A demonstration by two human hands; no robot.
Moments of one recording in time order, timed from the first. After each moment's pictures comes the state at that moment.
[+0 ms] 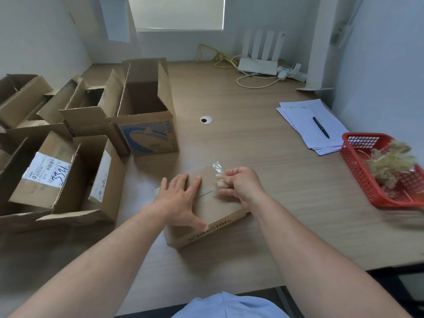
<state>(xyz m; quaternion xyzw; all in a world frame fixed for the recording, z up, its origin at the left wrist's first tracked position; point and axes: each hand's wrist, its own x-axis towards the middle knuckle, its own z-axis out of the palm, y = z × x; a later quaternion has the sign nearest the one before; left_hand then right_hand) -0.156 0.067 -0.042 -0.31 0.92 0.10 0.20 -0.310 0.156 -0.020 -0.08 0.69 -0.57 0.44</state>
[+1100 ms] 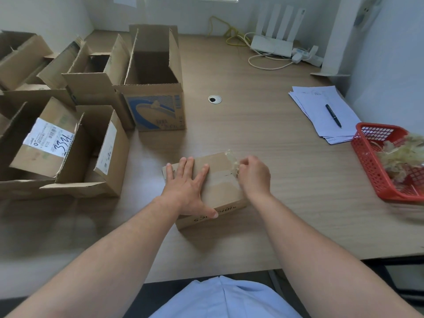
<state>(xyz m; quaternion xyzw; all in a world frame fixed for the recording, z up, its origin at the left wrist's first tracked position) -0.148 0.081 -0.082 -0.34 0.92 0.10 0.17 -0.303 0.162 -0.061 -0.29 0.90 -0.30 0.14</state>
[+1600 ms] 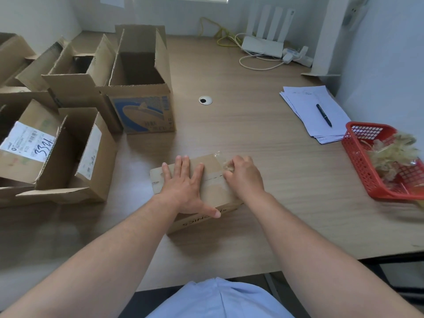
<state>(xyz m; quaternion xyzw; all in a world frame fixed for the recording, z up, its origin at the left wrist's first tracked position) -0.174 0.085 -0.079 -0.35 0.91 0.11 0.19 -0.318 0.168 -0.066 -0.40 0.88 -0.19 0.15</state>
